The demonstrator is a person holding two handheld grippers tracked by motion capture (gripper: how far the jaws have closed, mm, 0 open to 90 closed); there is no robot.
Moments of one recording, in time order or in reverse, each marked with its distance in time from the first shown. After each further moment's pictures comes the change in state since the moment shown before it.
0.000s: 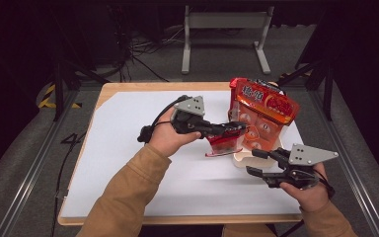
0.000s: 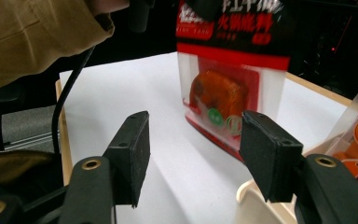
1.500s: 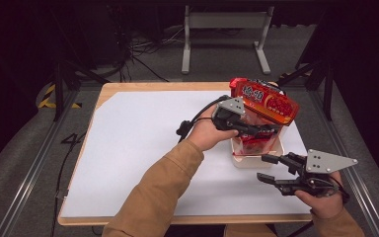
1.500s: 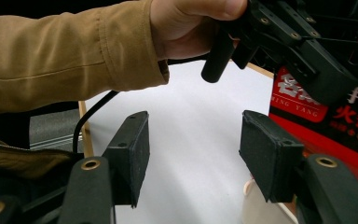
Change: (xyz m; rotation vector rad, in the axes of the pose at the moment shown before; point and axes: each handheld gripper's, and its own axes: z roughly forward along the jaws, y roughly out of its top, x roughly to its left) left arm 0.021 0.023 0.099 -0.015 -0.102 0.040; right arm 0.006 -0.001 -0.028 -0.051 0.048 -0.015
